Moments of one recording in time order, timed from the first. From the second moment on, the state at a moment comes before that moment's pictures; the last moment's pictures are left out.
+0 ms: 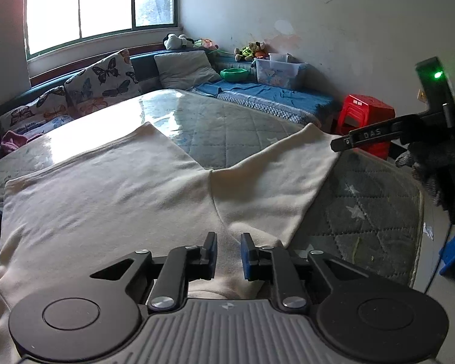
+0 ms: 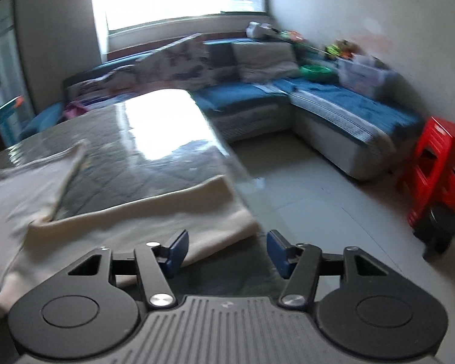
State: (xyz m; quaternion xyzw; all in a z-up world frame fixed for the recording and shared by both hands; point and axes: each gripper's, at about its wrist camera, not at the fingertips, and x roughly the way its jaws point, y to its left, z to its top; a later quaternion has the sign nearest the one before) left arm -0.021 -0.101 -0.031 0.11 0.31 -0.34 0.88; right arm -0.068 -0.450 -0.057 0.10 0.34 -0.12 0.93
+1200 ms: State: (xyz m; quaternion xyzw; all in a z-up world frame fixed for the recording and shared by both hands) left arm 0.005 -0.027 -0.010 0.02 0.29 -0.26 0.92; right arm -0.054 -0.370 0.052 0.01 0.23 -0.01 0.97
